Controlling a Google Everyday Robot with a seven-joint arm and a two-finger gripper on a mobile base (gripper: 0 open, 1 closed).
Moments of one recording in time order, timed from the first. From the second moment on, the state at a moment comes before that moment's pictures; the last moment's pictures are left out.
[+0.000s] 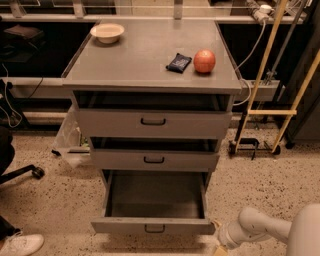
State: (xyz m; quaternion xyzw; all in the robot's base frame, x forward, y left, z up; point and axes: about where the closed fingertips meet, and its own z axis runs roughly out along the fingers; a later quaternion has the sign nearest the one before) arm 0.433 -0.237 0.200 -0.55 0.79 0.22 0.15
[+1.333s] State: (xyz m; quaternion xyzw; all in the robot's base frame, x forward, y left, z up) arm 0.380 -0.229 0.220 -0.58 0.78 0.20 0.14
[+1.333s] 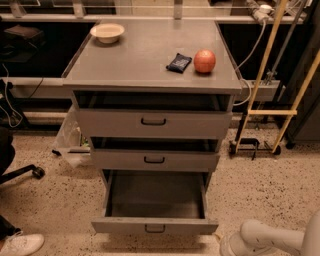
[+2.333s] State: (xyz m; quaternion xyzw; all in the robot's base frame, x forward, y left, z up) arm 0.311 -0.142 0.104 -0.63 0.64 0.43 0.04
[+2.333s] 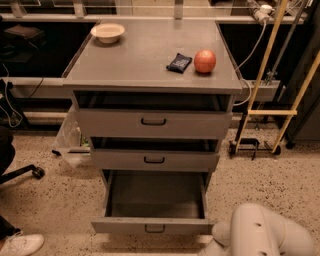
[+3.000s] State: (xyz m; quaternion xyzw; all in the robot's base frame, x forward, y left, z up) arm 0.415 -0.183 0.130 -0.57 0.71 0.37 0.20
